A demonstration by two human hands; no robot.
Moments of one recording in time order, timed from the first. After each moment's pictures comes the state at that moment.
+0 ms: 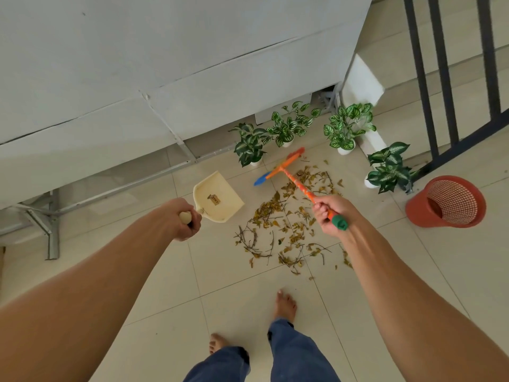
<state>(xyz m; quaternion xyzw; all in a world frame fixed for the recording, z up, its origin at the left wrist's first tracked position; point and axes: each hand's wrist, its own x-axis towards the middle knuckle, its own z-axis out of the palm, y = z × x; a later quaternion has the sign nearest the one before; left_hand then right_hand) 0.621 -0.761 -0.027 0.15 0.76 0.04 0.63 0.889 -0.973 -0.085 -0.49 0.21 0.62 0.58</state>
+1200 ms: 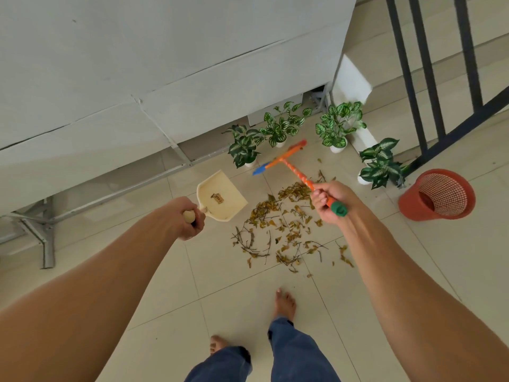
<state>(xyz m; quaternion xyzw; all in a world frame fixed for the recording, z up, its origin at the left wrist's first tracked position) 0.632 -0.778 -0.019 0.17 0.75 0.03 0.64 0.894 -0.979 -0.060 -0.45 0.20 0.61 0.62</state>
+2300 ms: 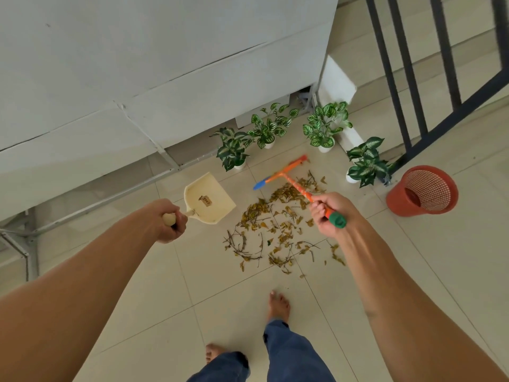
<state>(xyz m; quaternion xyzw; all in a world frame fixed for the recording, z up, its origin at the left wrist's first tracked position) 0.635 -0.759 -0.017 0.18 0.75 0.01 0.63 0.890 -1.004 -0.050 -0.47 0.24 0.57 0.63</state>
